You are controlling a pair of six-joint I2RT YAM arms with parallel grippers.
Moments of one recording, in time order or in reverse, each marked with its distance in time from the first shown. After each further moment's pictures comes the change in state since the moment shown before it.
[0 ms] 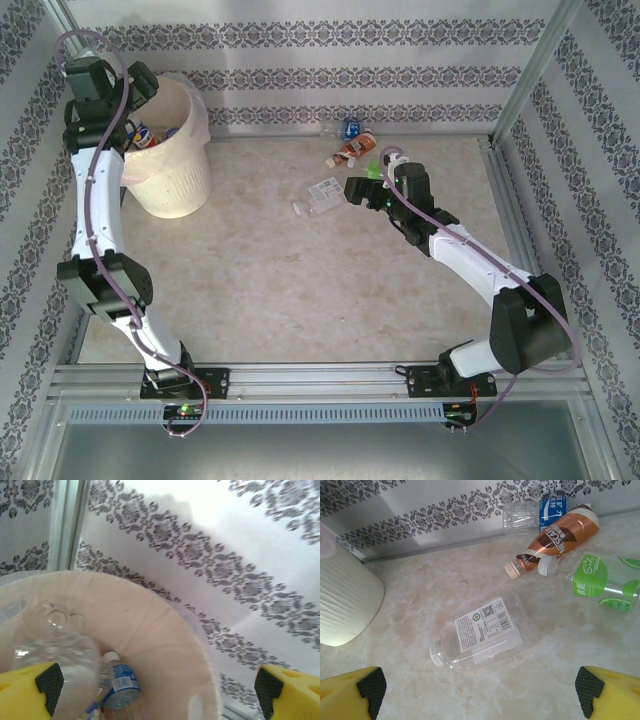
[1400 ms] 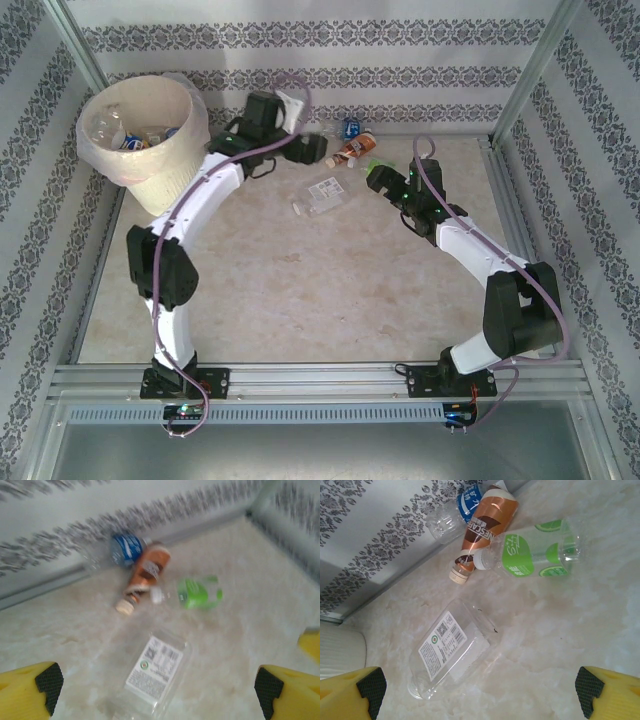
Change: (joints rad) left arm -0.663 0.203 -0.053 -0.063 0.166 0.456; right arm -0.134 0.068 0.009 -0.045 0.006 0.314
